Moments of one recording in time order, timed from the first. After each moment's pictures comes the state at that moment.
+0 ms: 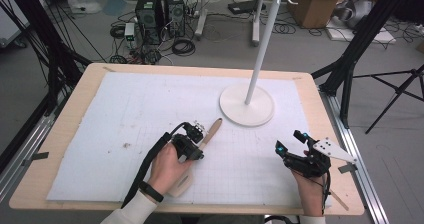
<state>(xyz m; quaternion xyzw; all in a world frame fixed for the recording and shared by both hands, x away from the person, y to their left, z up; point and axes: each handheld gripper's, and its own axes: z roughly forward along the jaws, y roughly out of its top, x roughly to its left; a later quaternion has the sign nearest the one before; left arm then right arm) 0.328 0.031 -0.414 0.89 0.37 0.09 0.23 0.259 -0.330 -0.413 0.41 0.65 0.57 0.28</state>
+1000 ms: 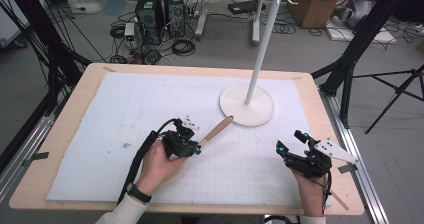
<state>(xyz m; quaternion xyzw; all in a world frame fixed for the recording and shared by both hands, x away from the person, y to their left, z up) 0.319 0.065 -0.386 0.87 0.33 0.08 0.35 0.258 -0.331 -0.412 0.41 0.65 0.58 0.28</state>
